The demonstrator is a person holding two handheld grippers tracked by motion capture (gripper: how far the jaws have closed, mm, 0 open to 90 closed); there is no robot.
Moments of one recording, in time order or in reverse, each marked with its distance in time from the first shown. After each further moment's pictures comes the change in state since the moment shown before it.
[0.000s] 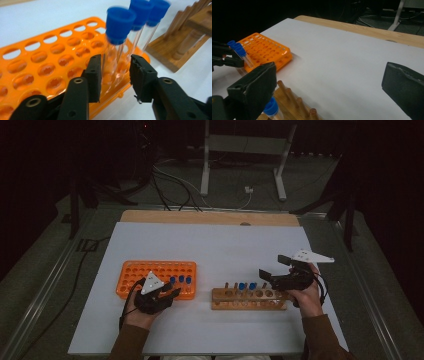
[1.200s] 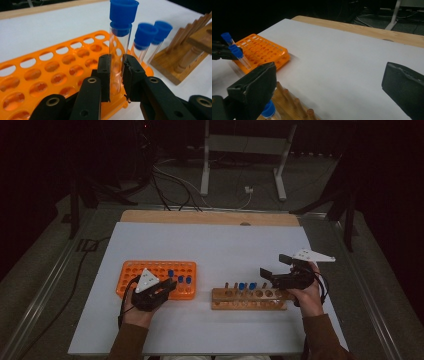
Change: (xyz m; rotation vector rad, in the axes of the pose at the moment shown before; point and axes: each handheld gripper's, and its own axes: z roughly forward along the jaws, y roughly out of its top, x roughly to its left) left arm 0.004 0.003 -0.003 -0.038 0.042 -0.025; right arm -0.002 0.001 -0.001 0.006 -0.016 0.012
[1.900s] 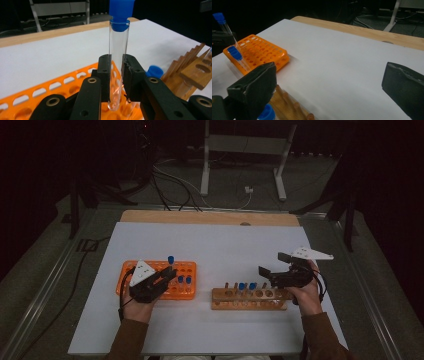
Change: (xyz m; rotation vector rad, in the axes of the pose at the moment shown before) left arm 0.004 0.023 -0.011 -0.149 0.011 -0.030; right arm 0.002 0.005 0.003 0.003 -0.009 -0.006
